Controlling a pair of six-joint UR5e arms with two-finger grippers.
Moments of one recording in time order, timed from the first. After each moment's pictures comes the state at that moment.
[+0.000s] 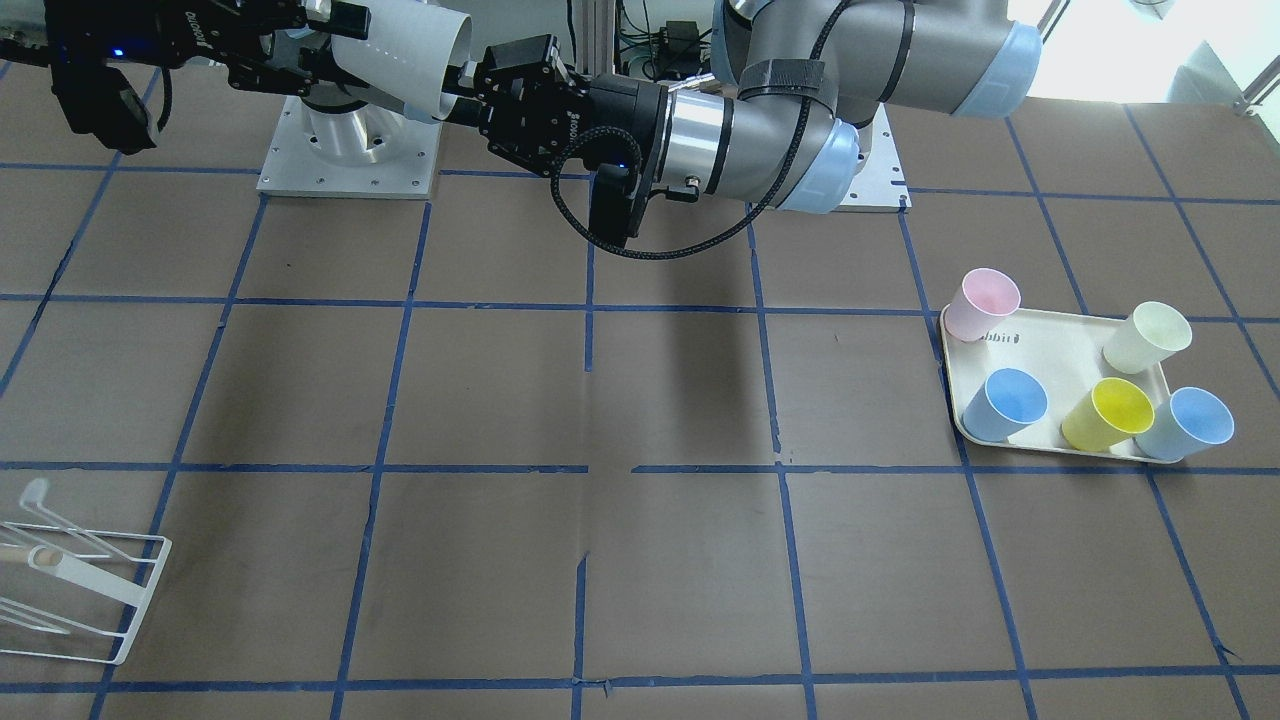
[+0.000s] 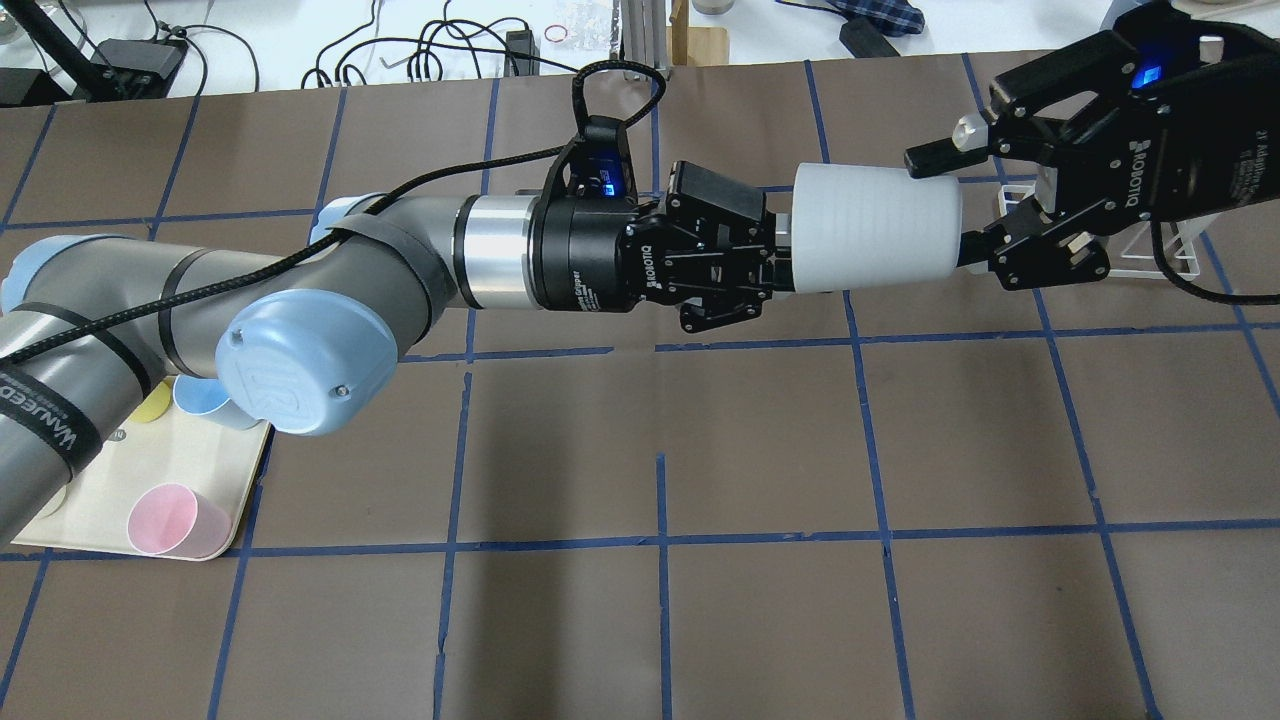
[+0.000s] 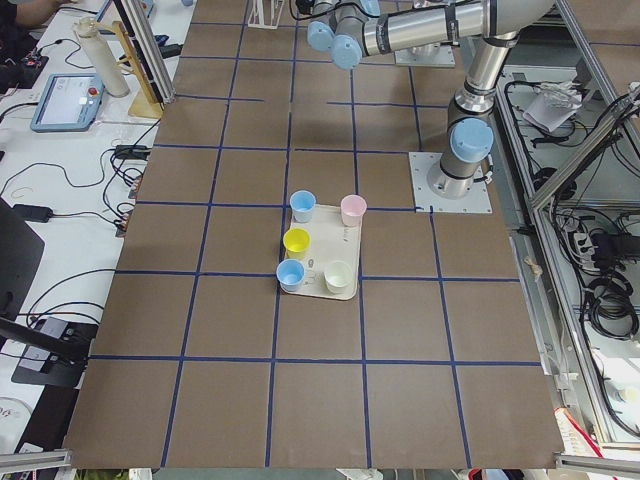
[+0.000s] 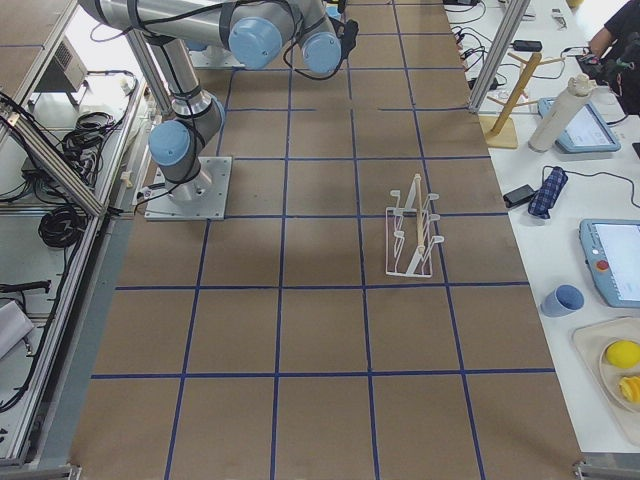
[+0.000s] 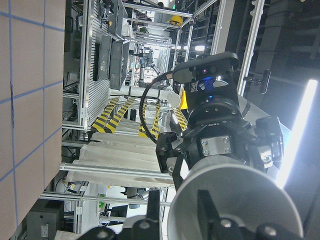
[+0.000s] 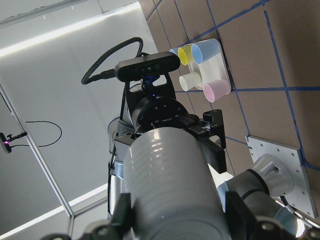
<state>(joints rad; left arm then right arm) -1.76 -1.63 -1.90 -1.71 -0.10 0.38 1.14 -1.64 1.56 -0.45 -0.57 -0.75</state>
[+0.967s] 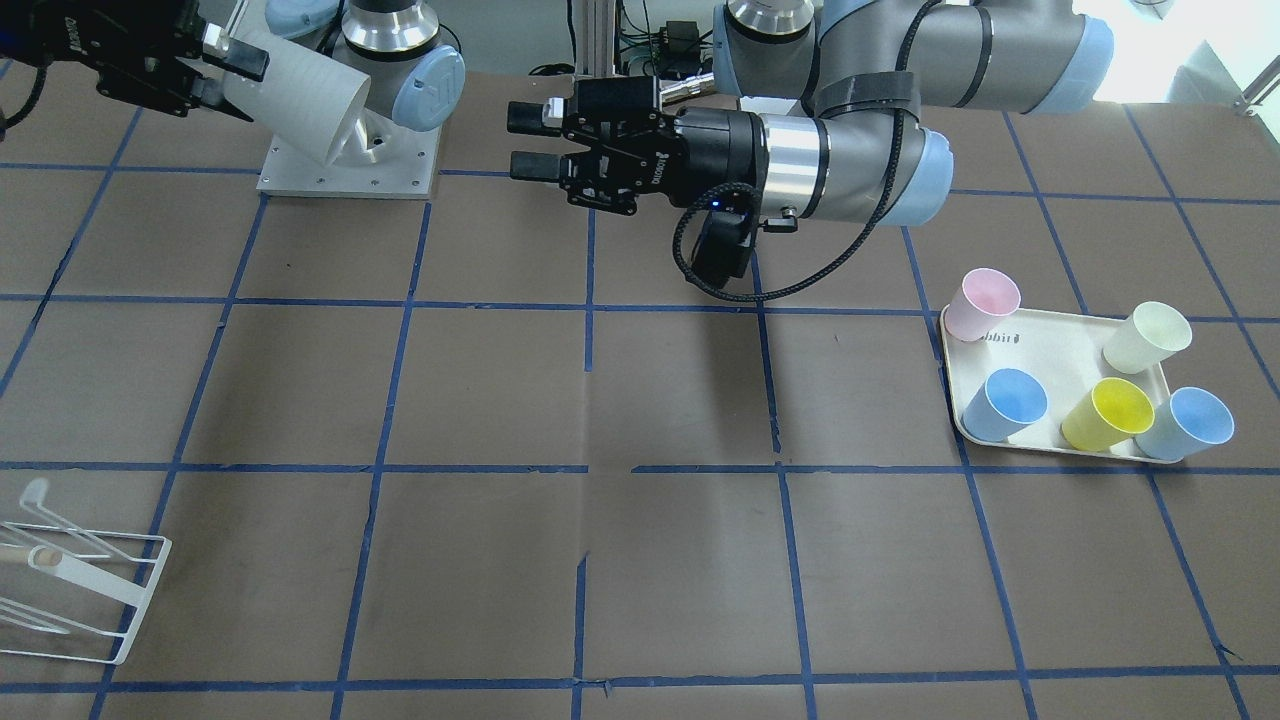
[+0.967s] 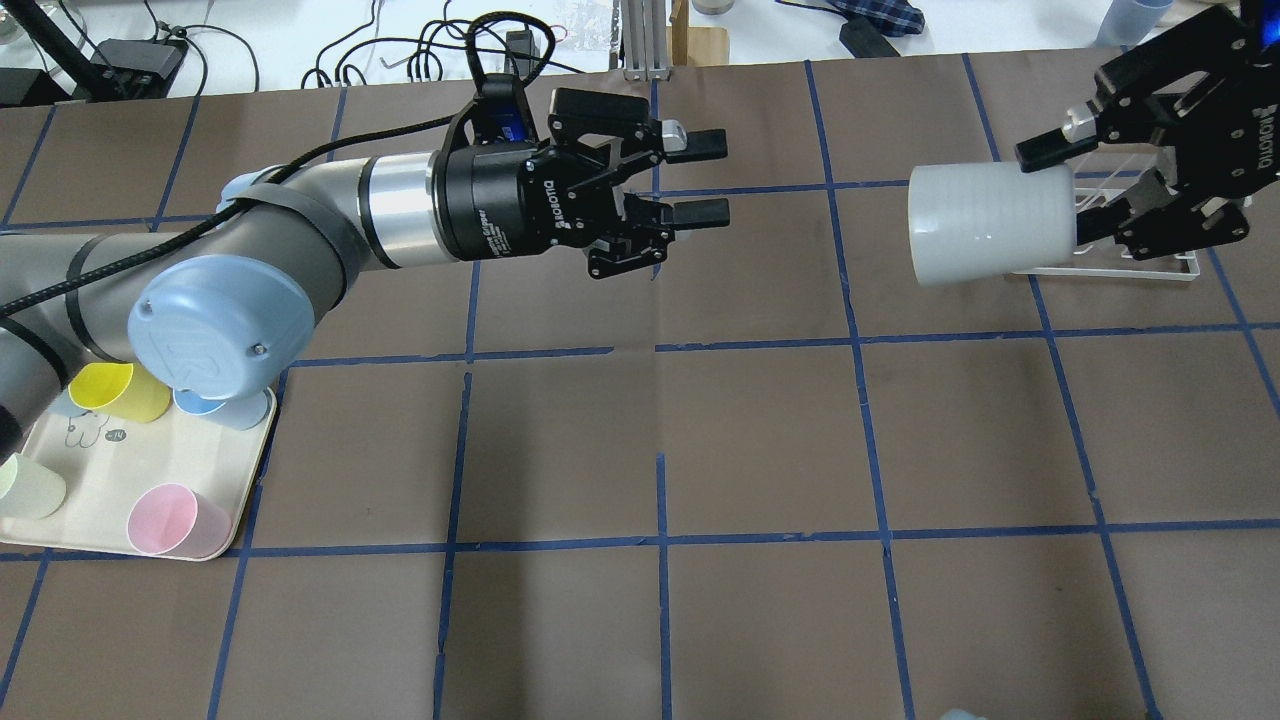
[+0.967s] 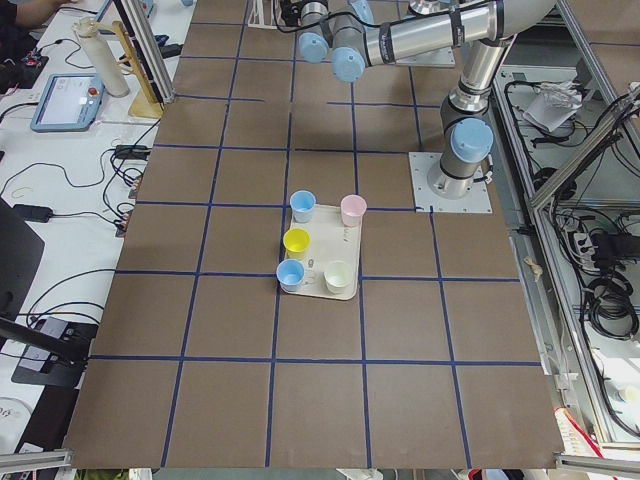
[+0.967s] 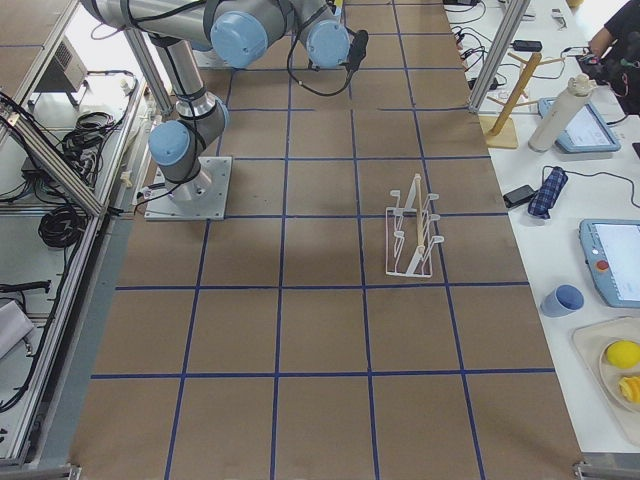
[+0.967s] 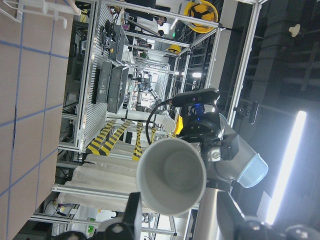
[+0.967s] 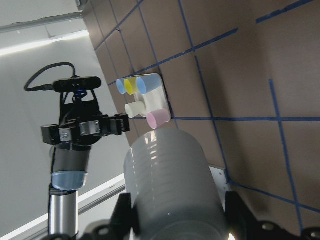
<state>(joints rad) -1.59 -1.61 -1.90 -1.68 -0.09 0.25 1.04 -1.64 1.50 -0.75 -0.83 -0.56</state>
